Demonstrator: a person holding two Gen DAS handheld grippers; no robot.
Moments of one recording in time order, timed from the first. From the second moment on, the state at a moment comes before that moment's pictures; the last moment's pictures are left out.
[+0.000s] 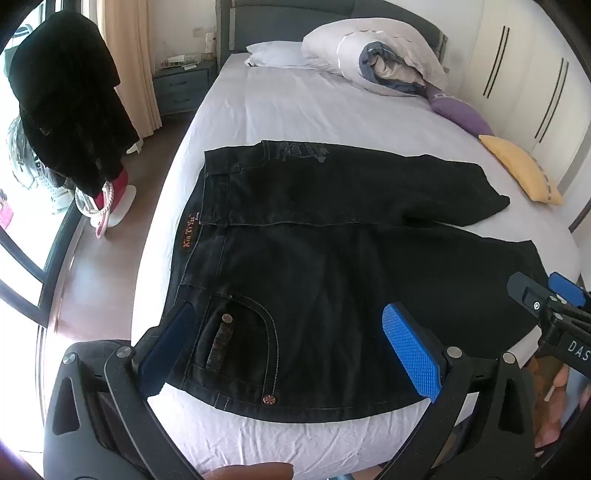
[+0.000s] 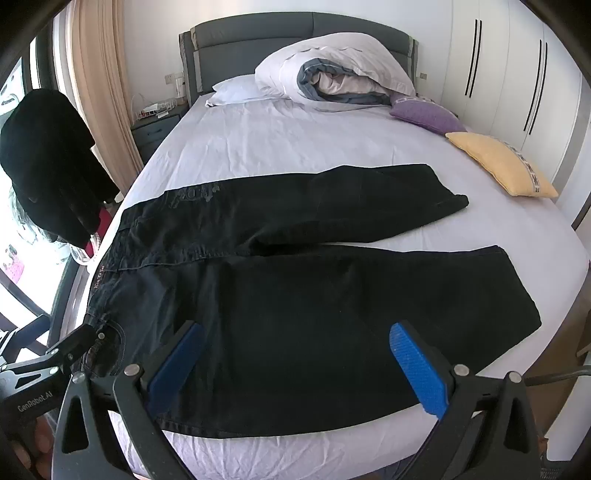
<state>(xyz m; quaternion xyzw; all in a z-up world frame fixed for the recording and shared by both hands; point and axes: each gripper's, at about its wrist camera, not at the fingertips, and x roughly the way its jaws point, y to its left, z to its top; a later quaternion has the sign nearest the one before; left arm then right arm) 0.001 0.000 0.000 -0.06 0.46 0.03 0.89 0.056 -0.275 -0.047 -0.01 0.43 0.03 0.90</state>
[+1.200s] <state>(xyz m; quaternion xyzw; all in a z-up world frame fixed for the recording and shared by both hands) -0.002 0.001 0.000 -0.07 0.45 0.03 0.89 0.055 -0.271 -0.058 -0.01 0.45 0.03 0.89</state>
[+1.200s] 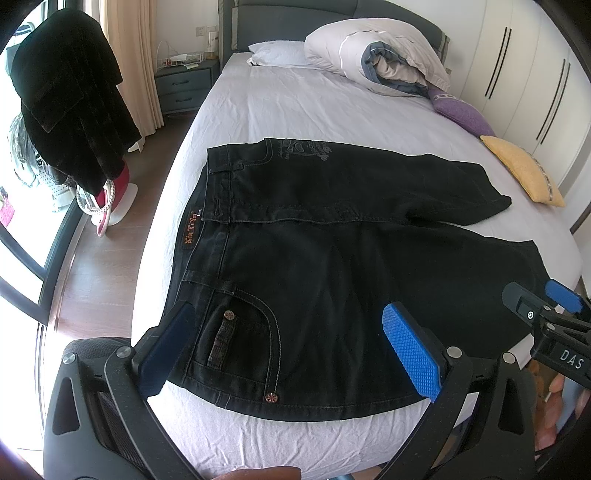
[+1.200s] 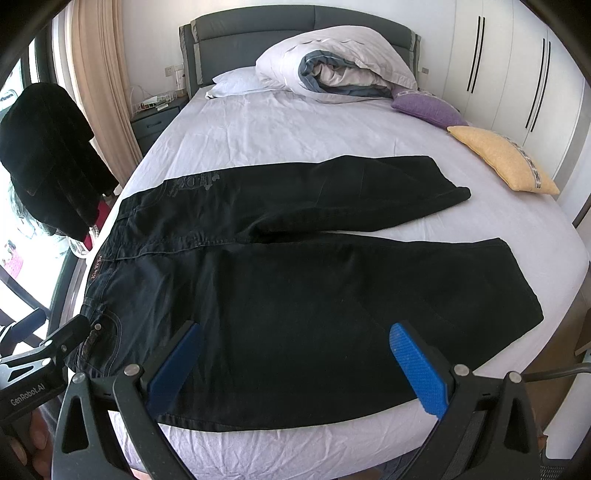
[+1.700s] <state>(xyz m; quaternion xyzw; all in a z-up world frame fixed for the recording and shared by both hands) -0.002 0.004 -0.006 -0.07 0.45 0.03 0.89 0.054 -0.270 -0.059 -0.01 0.45 0.03 0.89</state>
